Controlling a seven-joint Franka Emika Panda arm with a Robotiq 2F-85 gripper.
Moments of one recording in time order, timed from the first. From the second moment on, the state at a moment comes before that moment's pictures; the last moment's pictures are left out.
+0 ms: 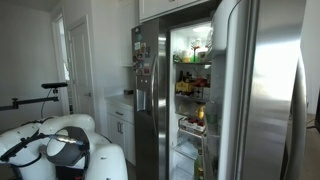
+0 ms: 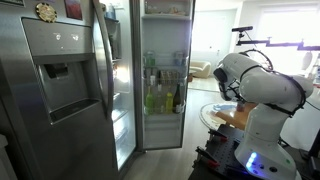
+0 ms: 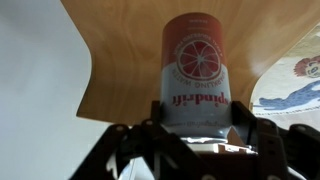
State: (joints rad) arm -0.78 1.30 -0.78 -1.35 -0.12 2.83 1.14
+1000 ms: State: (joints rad) arm -0.76 1.38 -0.82 -1.31 -0.03 2.88 1.12
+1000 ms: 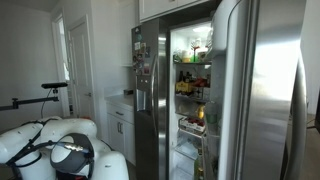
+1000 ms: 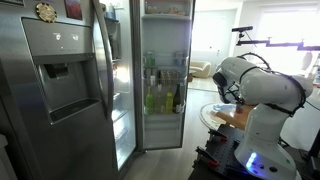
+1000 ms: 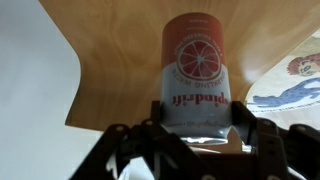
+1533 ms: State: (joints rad) arm -0.76 1.43 -0.84 -1.28 -0.01 2.90 1.12
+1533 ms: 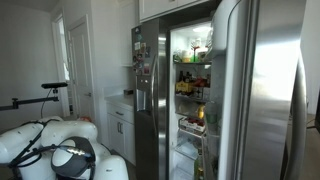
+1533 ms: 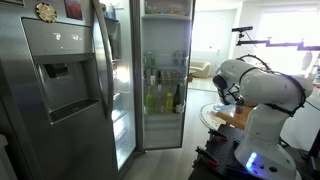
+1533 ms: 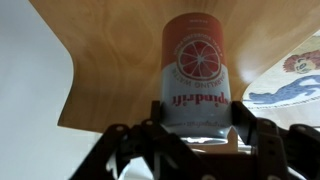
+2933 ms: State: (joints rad) arm -0.76 1.46 -0.88 -1.24 -0.02 2.90 1.12
